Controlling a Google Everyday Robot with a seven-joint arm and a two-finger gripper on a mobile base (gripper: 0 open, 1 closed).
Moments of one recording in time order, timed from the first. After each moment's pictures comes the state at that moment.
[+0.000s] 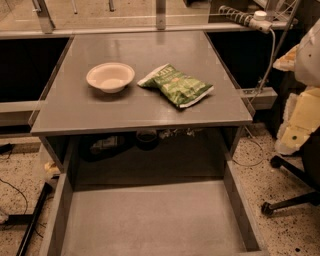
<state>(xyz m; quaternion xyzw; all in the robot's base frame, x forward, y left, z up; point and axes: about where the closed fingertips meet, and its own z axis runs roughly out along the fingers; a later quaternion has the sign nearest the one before) 0.438 -0.217 0.976 -0.60 0.78 -0.03 0.16</state>
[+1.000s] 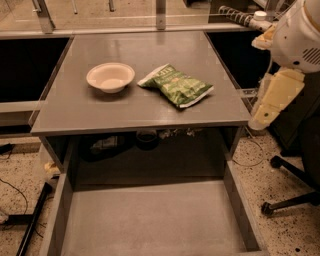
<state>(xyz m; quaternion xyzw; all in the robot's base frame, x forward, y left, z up) 0.483 -0.182 0.992 -0.62 0.75 -0.04 0.23</state>
